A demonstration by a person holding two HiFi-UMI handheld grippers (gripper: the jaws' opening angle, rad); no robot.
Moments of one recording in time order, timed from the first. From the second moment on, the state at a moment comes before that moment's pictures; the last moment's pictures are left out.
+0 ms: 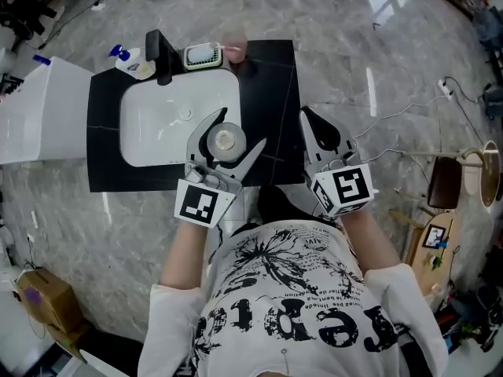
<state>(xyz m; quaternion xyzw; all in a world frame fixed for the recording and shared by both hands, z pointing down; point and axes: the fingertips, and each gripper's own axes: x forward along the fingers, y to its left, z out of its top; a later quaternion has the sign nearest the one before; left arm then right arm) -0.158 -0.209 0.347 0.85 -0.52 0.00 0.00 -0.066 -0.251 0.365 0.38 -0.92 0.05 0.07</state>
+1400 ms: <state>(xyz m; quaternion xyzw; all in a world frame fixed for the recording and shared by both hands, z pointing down) -0.125 -0.388 0.598 0.89 -0.41 0.18 0.13 -0.056 -0.430 0.533 0.42 -0.90 0.10 0.12</state>
